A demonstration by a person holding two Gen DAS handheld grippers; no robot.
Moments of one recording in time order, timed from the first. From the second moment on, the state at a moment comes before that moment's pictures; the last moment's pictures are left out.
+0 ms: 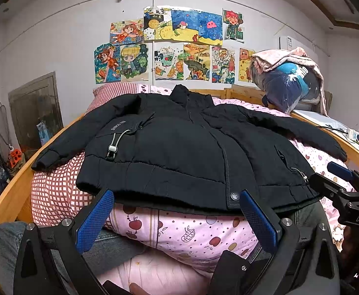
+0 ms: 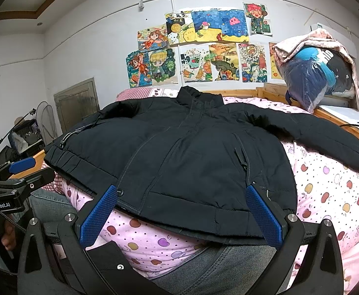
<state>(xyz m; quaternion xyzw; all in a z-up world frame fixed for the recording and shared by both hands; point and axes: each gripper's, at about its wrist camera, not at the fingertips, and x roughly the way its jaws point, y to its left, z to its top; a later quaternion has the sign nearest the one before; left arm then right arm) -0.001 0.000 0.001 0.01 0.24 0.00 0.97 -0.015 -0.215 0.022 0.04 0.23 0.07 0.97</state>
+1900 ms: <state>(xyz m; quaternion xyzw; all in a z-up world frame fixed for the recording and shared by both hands) 0.187 -0.055 0.045 0.05 0.31 -0.06 0.95 0.090 -0.324 0.013 0.10 0.30 -0.08 0.95</state>
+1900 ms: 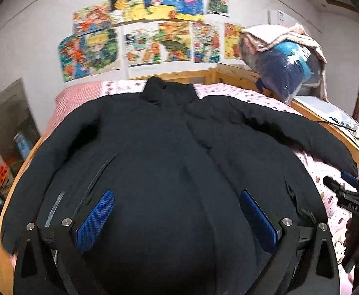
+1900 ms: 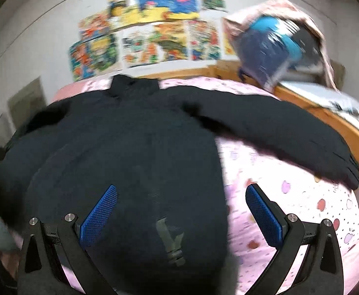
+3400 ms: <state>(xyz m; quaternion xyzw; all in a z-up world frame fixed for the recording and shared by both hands) 0.540 -0.212 -0.061 -0.06 0.49 -0.16 0.85 0.195 -0.535 -0.033 0.37 0.13 -0.29 0.88</state>
